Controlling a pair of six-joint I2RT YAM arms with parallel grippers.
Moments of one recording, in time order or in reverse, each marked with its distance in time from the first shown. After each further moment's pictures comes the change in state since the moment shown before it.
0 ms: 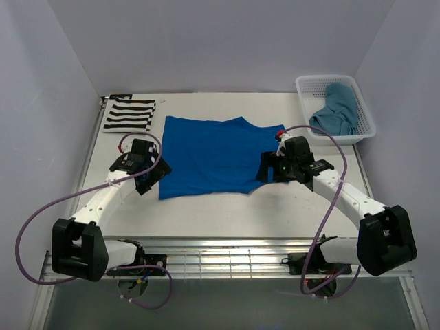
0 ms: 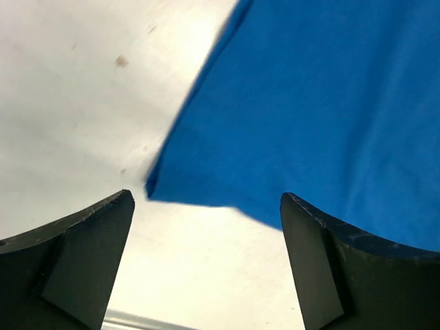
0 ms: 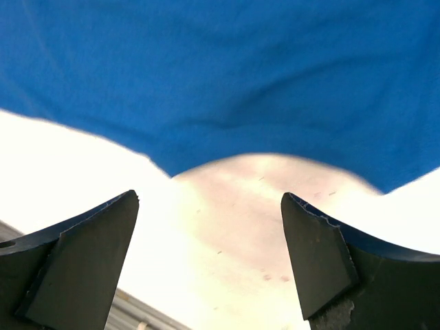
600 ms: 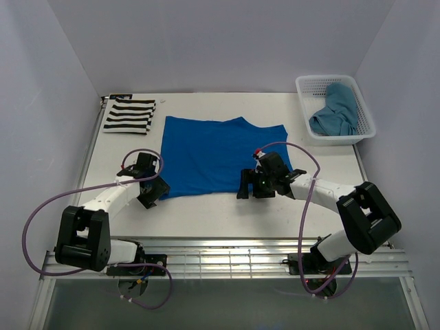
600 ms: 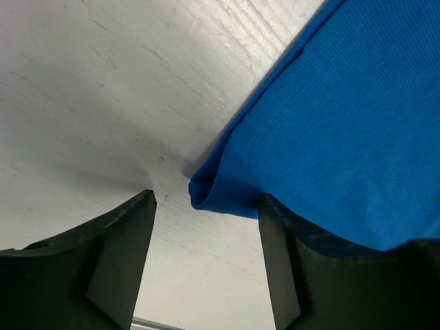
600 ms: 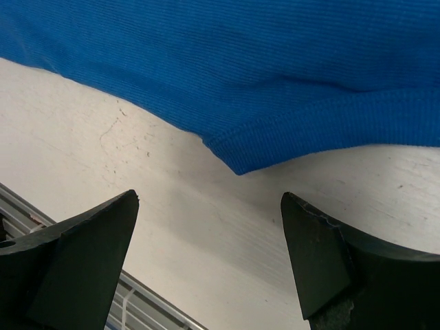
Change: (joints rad) left arm 0.012 0.057 -0.183 0.037 0.029 -0.100; right arm 0.223 0.172 -0.110 0.176 -0.032 0.201
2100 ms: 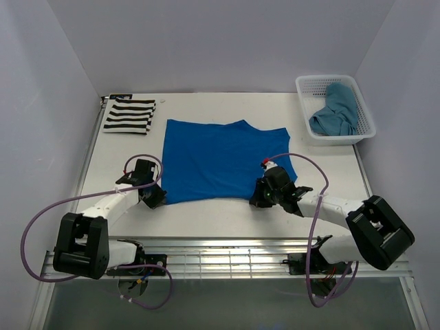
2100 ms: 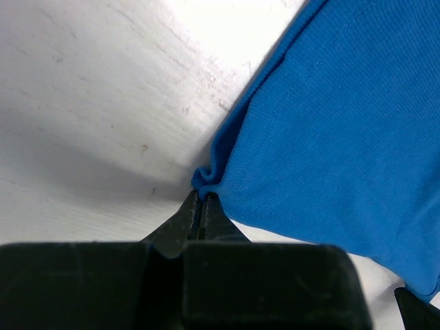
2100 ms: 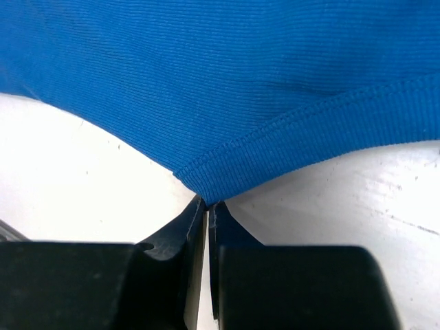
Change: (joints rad) left arm 0.008 -0.048 -0.109 0.117 0.103 0.019; right arm 0.055 -0.098 -0.204 0.215 0.137 0.095
